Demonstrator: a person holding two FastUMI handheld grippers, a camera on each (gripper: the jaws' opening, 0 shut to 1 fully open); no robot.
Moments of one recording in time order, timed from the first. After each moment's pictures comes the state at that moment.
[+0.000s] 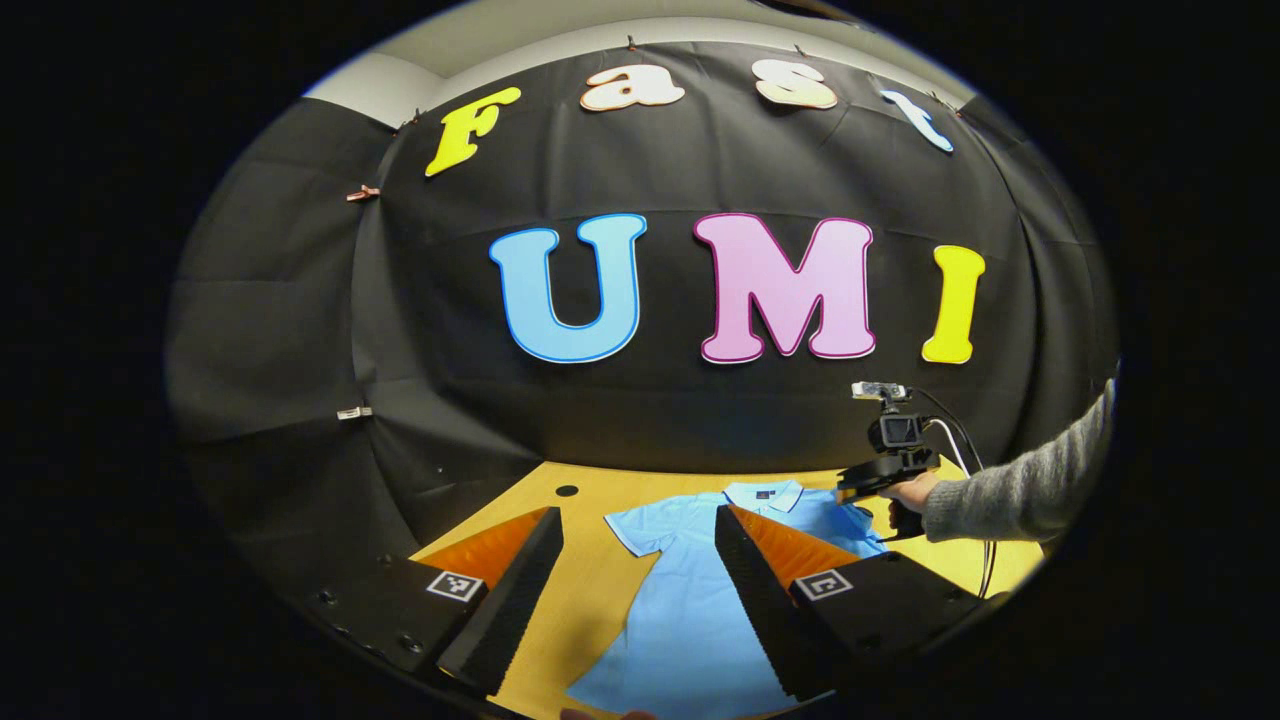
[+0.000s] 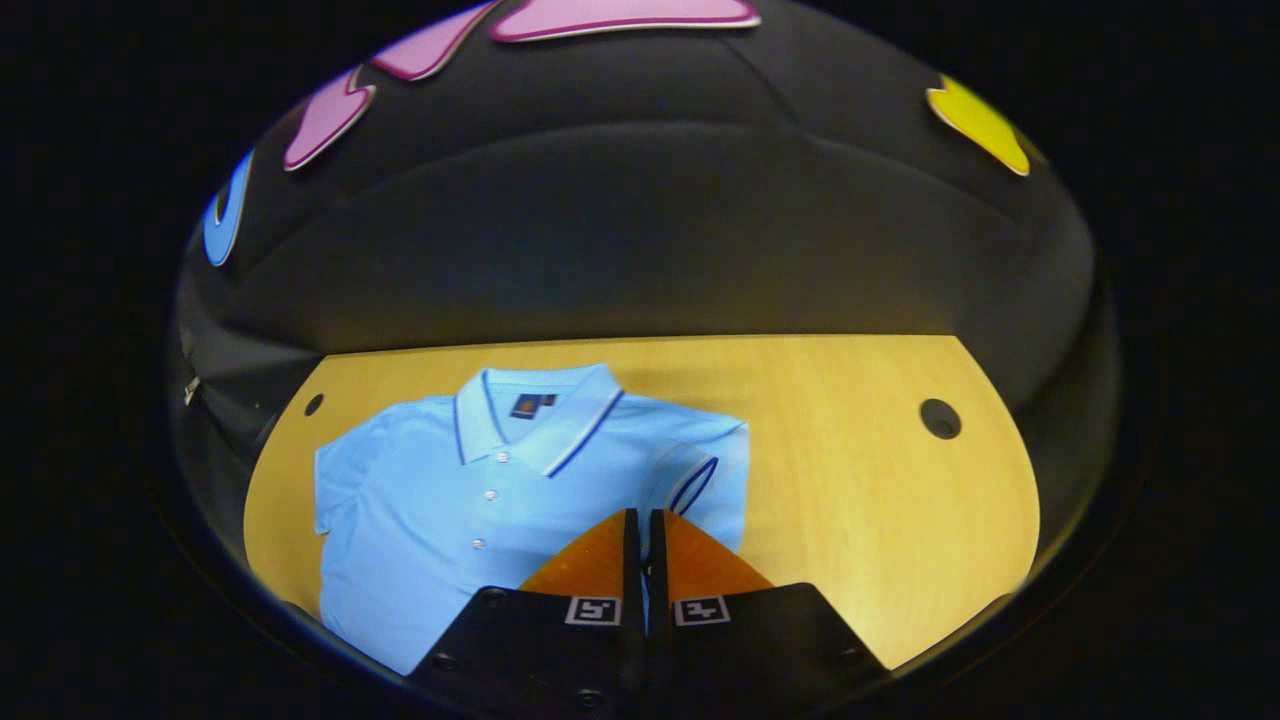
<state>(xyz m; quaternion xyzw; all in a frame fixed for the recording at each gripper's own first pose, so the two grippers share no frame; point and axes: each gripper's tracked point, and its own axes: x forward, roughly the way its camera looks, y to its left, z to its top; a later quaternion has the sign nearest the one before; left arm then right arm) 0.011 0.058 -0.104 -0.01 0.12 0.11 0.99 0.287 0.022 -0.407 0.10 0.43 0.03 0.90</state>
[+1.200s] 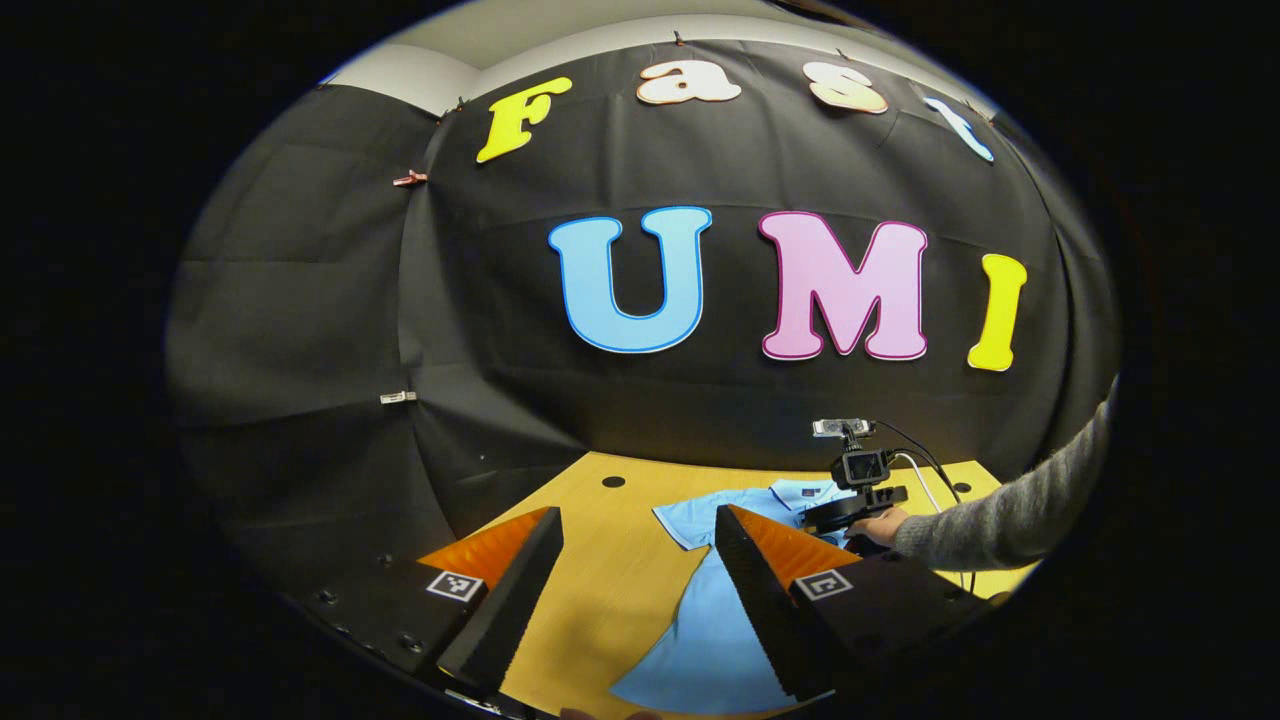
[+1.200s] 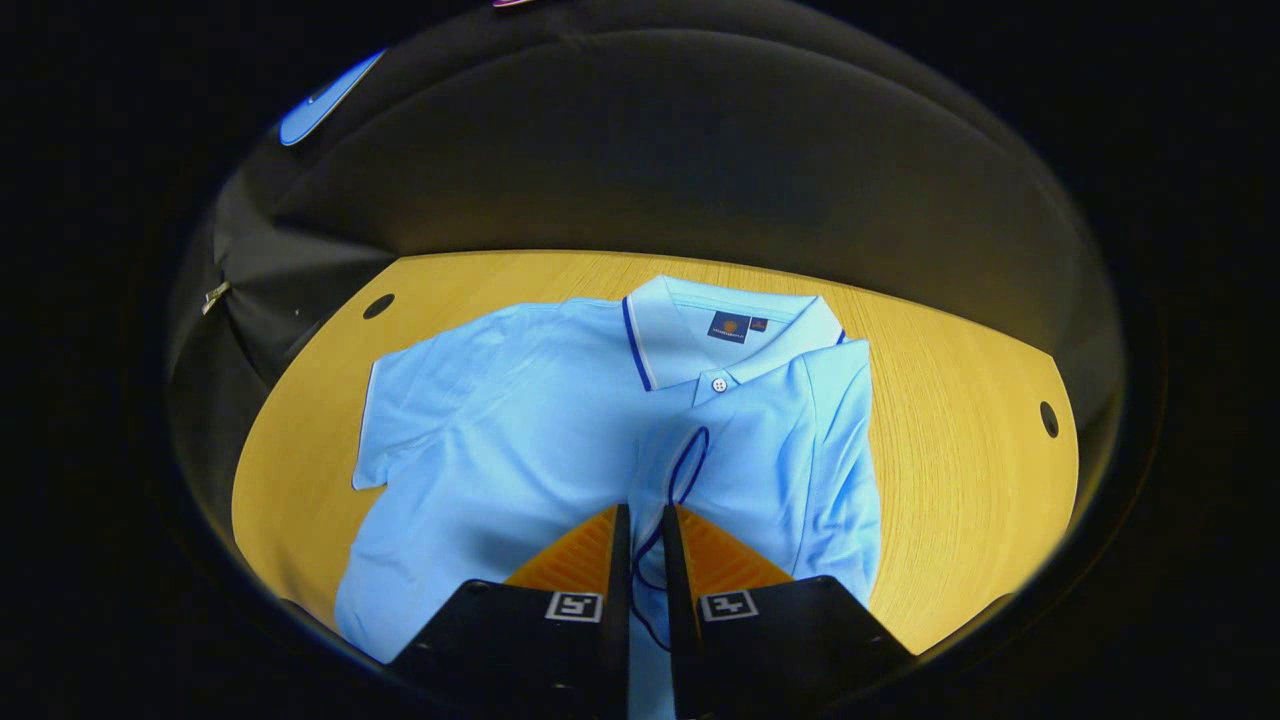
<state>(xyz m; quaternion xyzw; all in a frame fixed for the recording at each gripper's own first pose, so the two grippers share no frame) -0.005 0.116 -0.111 -0.03 0.13 0.16 0.98 0.262 0.154 -0.453 0.04 0.48 0.11 0.87</state>
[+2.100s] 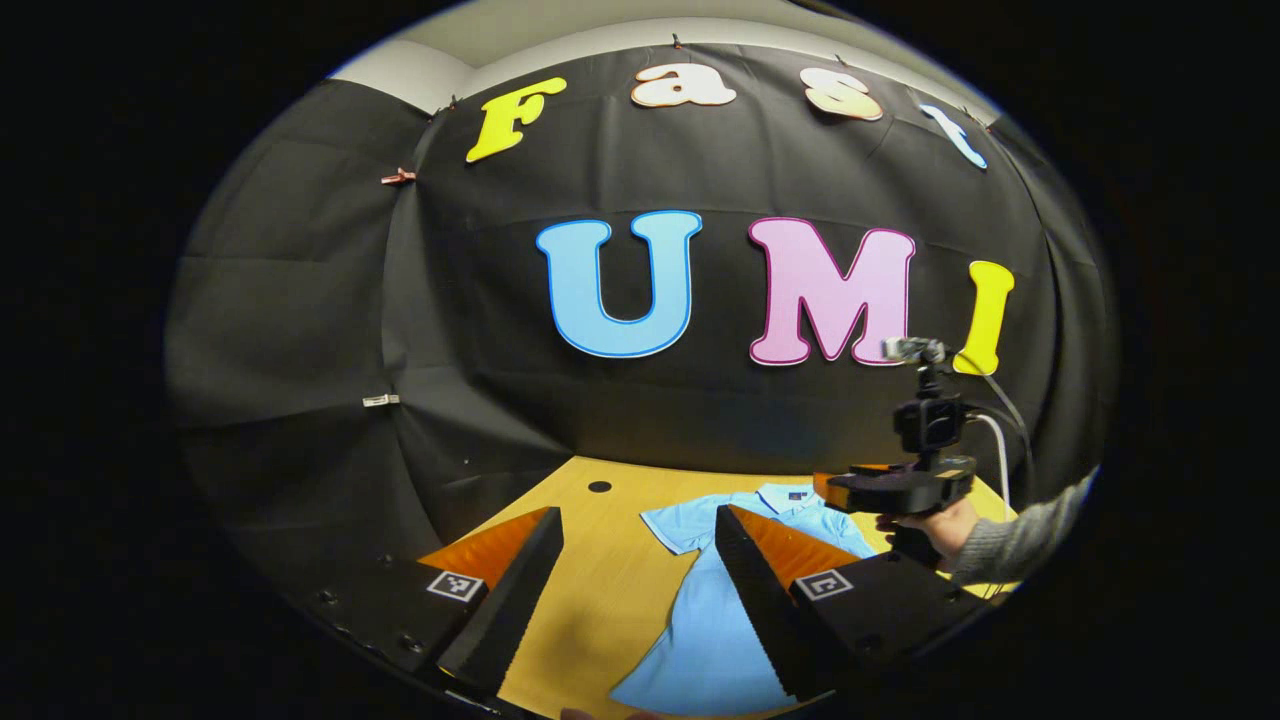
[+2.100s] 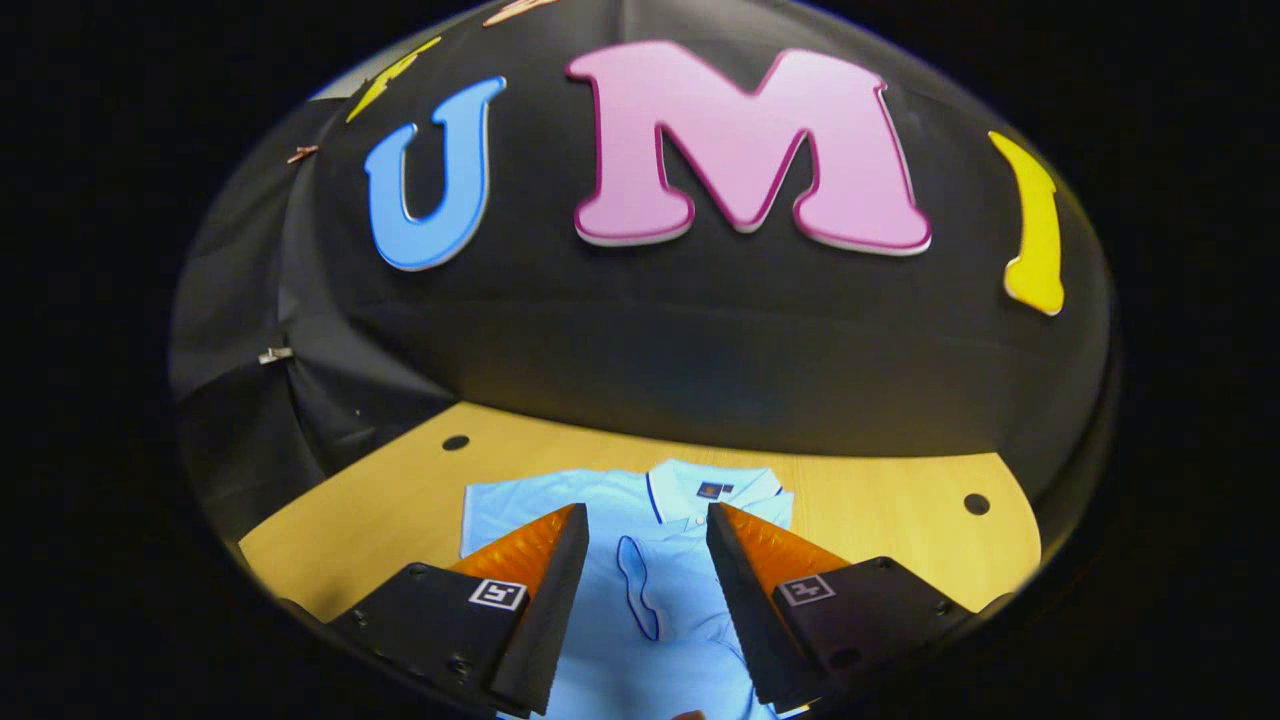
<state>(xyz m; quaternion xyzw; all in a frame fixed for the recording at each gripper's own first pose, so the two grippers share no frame) 0.005 0.117 -0.107 -0.03 0.12 0.12 0.99 0.222 0.128 -0.231 0.06 0.20 0.11 0.97</state>
